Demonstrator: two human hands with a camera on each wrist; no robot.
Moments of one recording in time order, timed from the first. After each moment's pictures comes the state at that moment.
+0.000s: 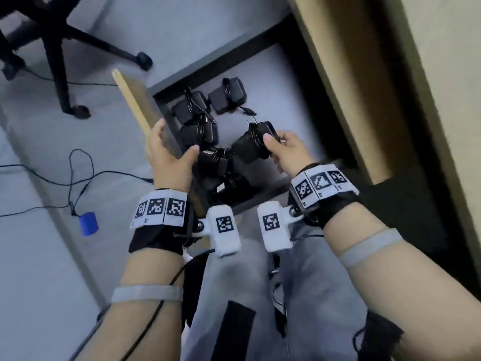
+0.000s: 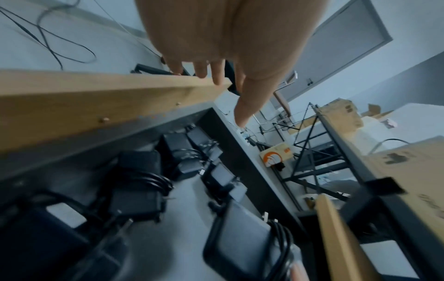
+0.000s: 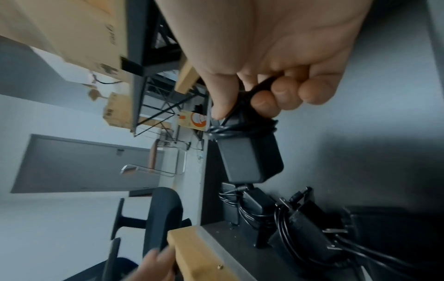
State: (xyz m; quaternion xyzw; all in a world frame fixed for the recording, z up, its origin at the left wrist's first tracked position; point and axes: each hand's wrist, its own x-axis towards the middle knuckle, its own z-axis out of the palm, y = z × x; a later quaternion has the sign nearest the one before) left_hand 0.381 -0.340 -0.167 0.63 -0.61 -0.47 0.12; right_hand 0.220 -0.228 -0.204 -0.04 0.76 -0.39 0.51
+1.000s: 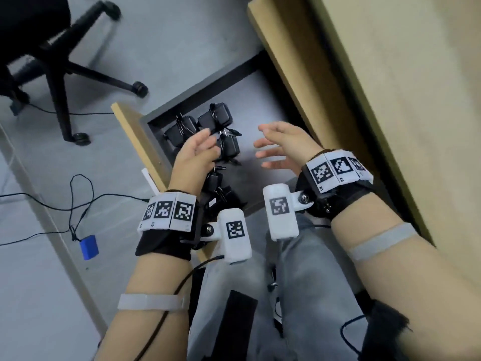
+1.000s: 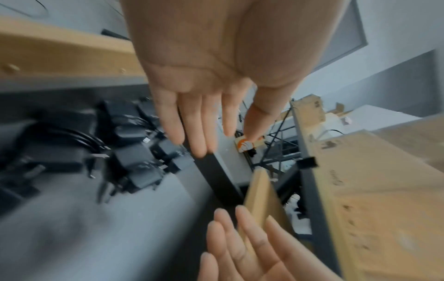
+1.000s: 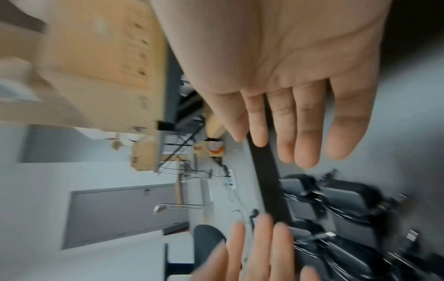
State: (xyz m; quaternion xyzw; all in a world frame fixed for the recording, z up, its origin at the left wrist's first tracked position) left_hand 0.314 -0.322 -0.109 0.57 -0.48 -0.67 0.06; right_hand 0.167 -0.233 -0.114 0.02 0.67 -0.44 0.60
